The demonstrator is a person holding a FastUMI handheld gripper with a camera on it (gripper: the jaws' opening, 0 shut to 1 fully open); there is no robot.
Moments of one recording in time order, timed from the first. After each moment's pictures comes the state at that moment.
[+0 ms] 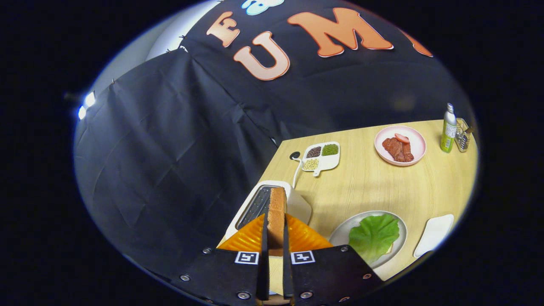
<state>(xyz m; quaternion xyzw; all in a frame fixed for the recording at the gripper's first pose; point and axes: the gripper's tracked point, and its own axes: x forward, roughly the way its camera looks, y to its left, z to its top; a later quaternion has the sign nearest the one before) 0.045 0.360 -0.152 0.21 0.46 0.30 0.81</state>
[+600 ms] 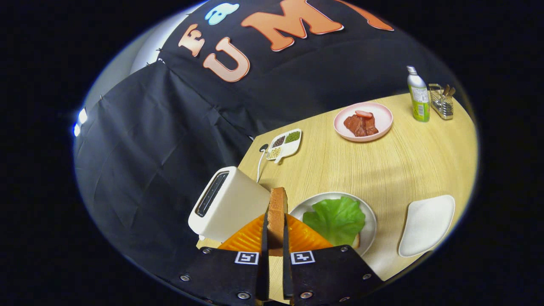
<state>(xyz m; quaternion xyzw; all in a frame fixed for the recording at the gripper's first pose) 0.029 0.270 -0.247 0.25 0.48 0.27 0.80</state>
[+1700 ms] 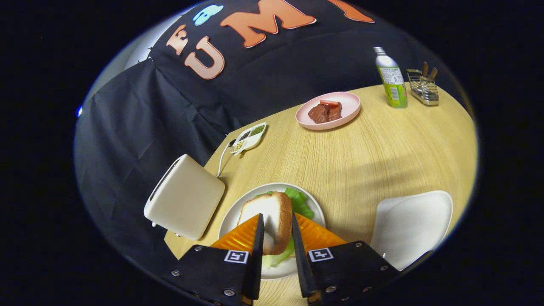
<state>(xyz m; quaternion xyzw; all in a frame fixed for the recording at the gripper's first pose) 0.037 0.208 -0.331 0.19 0.46 0.22 0.84</state>
